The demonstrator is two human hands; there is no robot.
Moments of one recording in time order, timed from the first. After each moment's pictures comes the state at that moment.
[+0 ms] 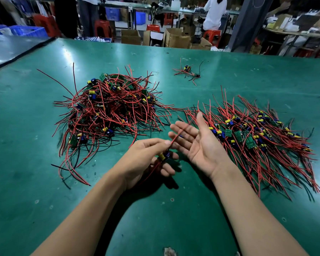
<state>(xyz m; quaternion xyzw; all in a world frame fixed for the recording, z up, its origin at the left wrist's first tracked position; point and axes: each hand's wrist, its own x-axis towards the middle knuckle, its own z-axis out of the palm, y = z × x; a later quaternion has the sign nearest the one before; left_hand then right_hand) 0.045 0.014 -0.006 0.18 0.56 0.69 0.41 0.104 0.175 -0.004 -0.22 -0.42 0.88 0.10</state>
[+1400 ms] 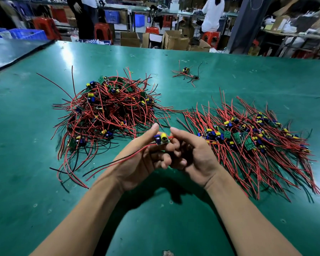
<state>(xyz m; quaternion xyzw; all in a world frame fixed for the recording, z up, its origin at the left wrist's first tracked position) 0.040 0.009 0.009 0.18 0.44 0.75 0.46 0.119 0.142 0.014 -0.12 -0.49 0.86 0.02</state>
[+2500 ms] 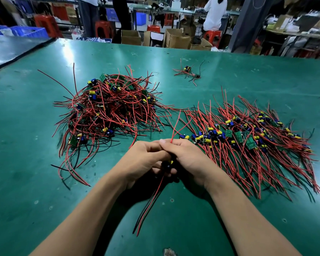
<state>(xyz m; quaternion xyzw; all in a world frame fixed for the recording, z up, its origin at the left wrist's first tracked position) 0.048 0.009 -0.004 0.19 0.60 0.66 0.40 0.112 0.139 -0.009 -0.12 -0.62 0.78 -0.04</state>
